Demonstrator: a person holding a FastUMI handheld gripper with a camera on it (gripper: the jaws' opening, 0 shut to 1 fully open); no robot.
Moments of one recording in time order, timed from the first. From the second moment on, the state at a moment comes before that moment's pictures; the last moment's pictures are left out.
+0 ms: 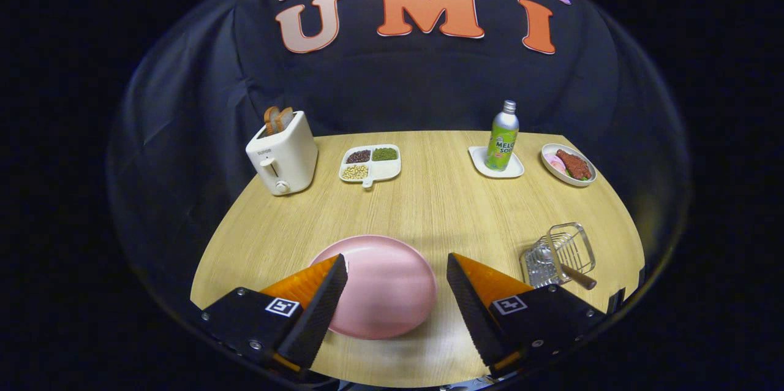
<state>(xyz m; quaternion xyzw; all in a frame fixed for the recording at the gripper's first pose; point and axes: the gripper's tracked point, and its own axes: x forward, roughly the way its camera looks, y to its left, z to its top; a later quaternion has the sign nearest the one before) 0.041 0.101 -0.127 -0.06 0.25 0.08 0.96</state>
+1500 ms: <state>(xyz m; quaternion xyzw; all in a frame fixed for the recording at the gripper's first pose) 0.031 0.178 -0.276 -0.13 0.36 0.12 0.92</state>
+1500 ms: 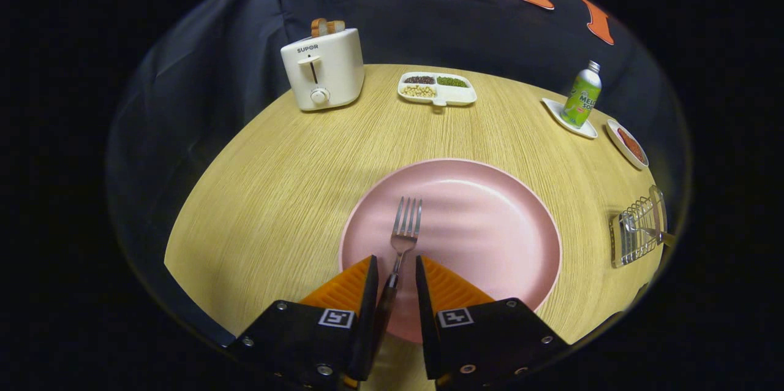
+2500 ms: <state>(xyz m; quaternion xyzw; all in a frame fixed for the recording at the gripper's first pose) 0.023 0.133 -0.214 -0.09 0.34 0.12 0.93</state>
